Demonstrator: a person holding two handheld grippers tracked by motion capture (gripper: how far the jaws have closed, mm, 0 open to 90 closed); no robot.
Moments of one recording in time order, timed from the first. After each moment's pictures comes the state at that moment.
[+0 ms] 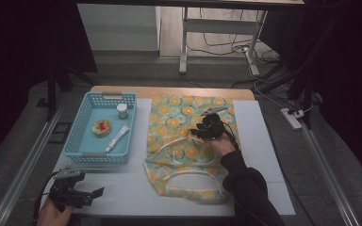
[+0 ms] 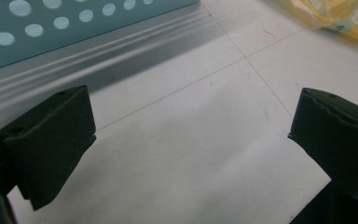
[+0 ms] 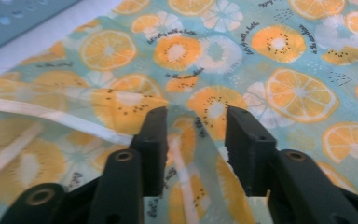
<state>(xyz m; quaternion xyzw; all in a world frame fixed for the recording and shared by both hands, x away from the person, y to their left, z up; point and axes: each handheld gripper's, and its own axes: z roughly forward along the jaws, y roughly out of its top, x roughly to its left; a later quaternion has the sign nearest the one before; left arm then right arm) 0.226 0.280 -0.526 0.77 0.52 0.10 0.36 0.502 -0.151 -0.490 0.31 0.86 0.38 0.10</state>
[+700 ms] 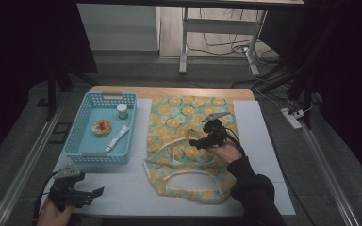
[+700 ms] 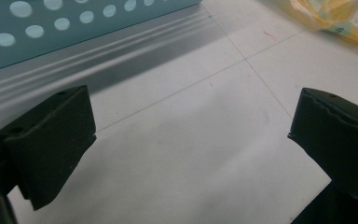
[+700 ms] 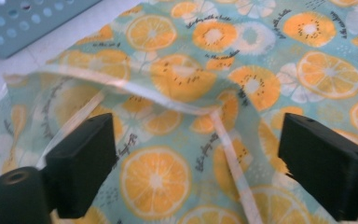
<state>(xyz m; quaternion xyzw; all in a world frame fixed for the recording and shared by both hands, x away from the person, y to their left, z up) 0.227 0.280 -0.526 0.77 0.52 0.09 0.36 0.470 -0.156 -0.479 0.29 0.88 0.37 0.09</state>
